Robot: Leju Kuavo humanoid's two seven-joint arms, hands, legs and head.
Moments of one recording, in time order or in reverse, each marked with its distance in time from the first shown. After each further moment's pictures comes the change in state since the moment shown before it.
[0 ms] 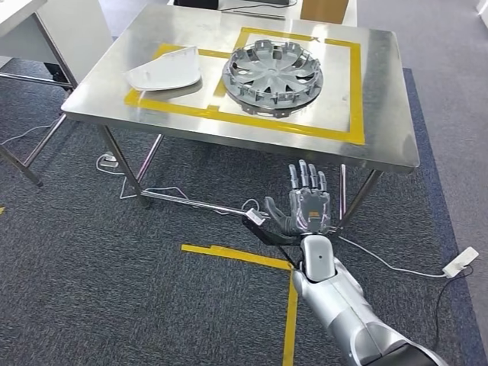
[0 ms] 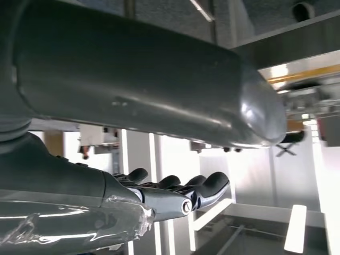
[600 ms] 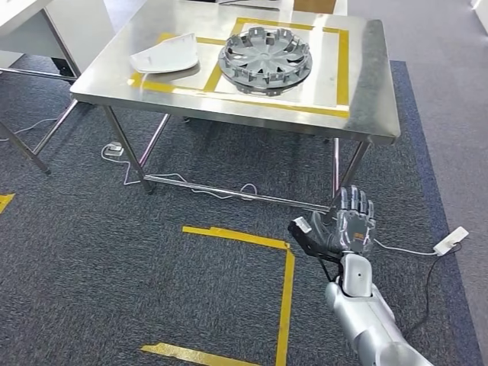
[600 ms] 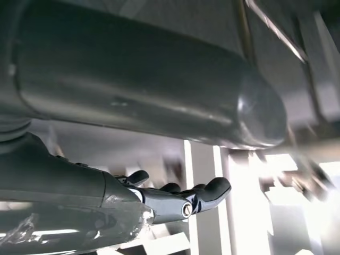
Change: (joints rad) left arm -0.002 -0.003 0.012 0.000 -0.001 0.006 0.002; right arm 0.122 -0.079 -0.312 0.049 -0.175 0.005 -0.118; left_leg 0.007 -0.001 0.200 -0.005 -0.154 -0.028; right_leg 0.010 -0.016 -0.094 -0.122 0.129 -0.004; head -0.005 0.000
